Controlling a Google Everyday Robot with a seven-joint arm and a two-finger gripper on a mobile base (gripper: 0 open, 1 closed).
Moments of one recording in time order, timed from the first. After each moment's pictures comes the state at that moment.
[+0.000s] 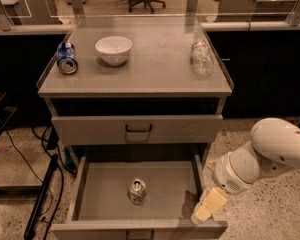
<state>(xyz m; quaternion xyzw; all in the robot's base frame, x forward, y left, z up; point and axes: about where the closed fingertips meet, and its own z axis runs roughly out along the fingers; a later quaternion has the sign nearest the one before) 0.414 -0.156 0.649 -0.51 0.82 0.21 0.15</state>
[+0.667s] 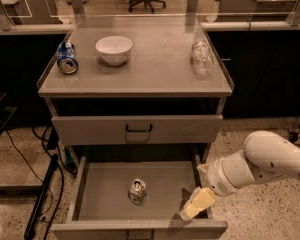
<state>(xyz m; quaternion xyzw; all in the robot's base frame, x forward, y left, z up) 0.434 -0.136 0.610 -0.47 0.82 0.25 0.19</state>
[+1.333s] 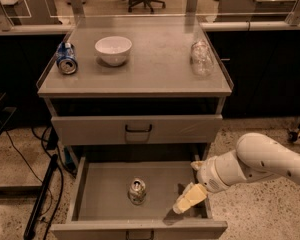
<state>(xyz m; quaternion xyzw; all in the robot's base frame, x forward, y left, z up) 0.459 -0.121 0.591 -0.46 0.82 0.26 0.22</state>
